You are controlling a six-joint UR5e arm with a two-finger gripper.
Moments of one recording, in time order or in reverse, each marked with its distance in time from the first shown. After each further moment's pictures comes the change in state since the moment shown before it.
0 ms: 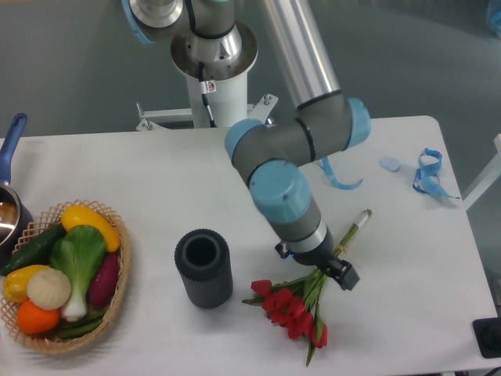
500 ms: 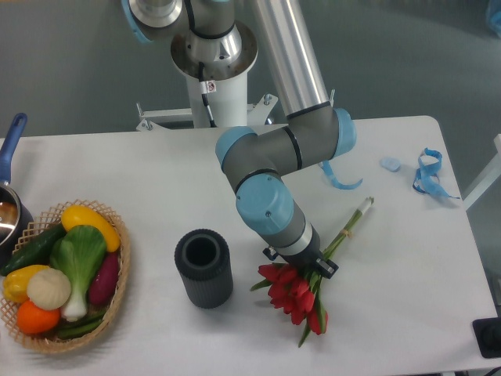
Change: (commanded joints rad) arm -0.084 -0.129 -0.104 0.096 0.203 0.028
